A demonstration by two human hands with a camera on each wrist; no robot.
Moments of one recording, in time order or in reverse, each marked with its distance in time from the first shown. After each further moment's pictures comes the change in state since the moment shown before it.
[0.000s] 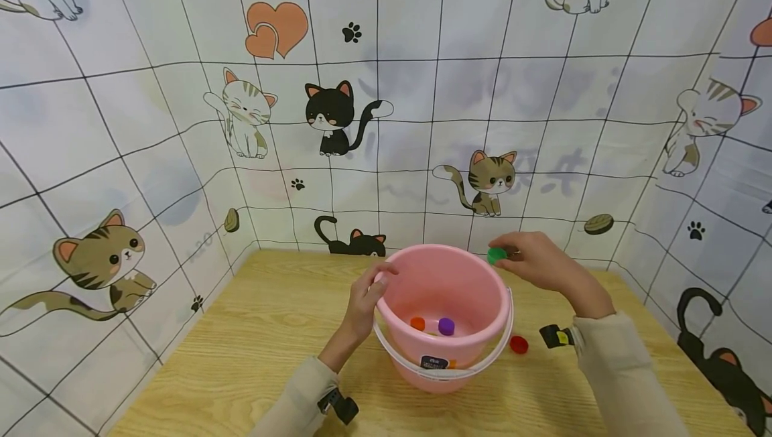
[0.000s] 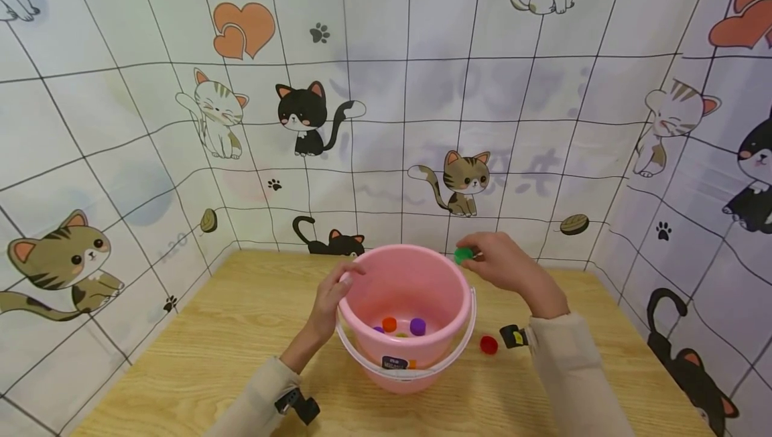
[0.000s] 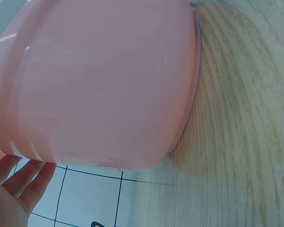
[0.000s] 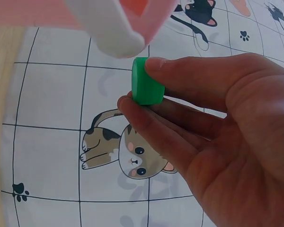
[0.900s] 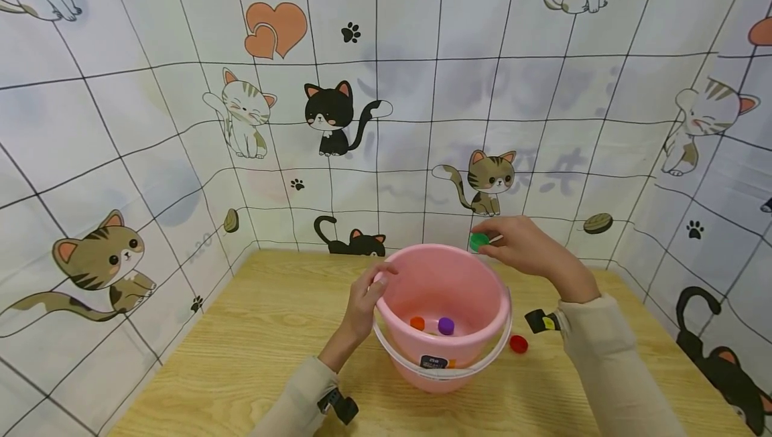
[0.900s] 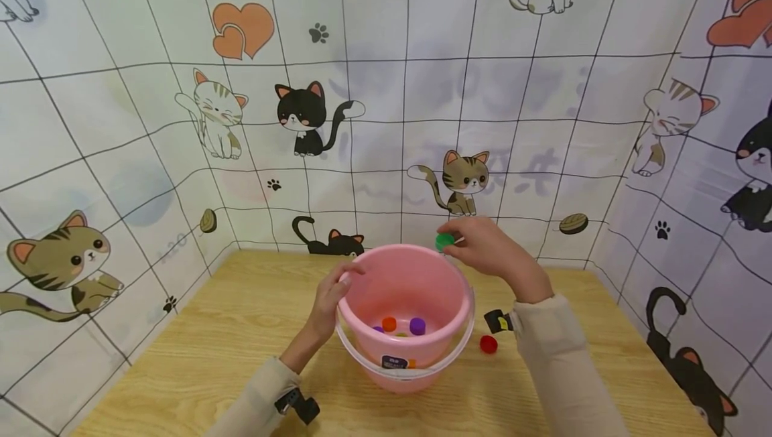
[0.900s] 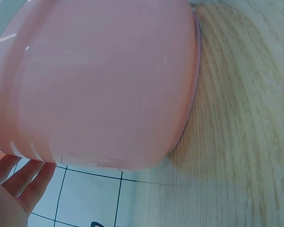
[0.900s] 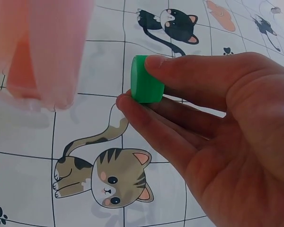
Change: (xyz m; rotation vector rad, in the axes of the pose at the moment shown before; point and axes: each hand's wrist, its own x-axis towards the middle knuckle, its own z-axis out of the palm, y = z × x) left_hand 0.000 0.000 0.000 0.021 0.003 -0.010; right_hand 0.023 -0.029 -0.014 0.025 -0.004 -0.032
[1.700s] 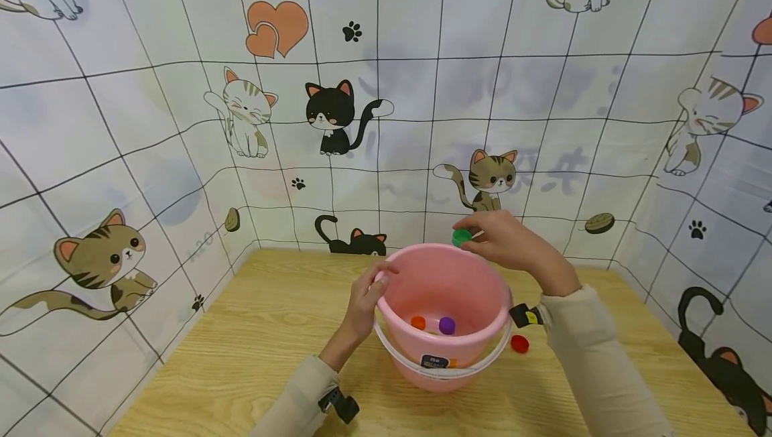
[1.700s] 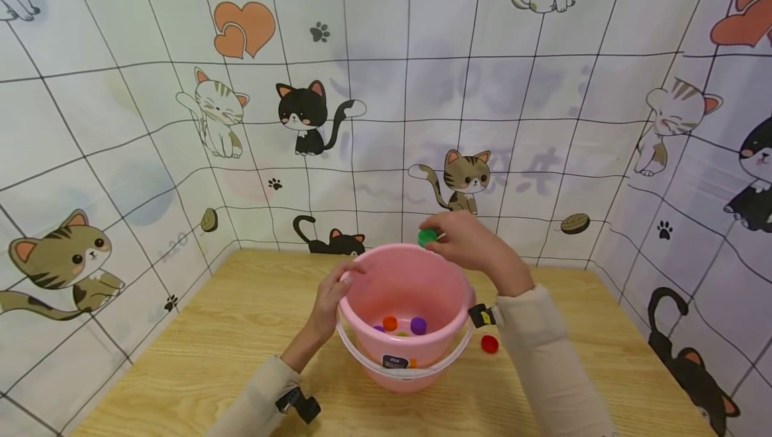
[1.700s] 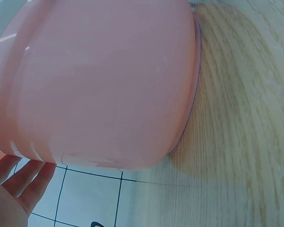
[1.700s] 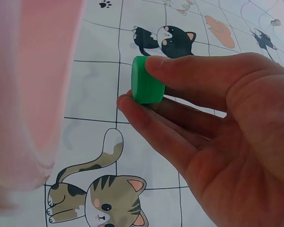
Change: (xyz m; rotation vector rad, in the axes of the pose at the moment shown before) left_hand 0.001 -0.002 -0.001 0.009 0.003 0.021; right_hand 0.022 -0.024 0.003 0.004 -0.037 -0.024
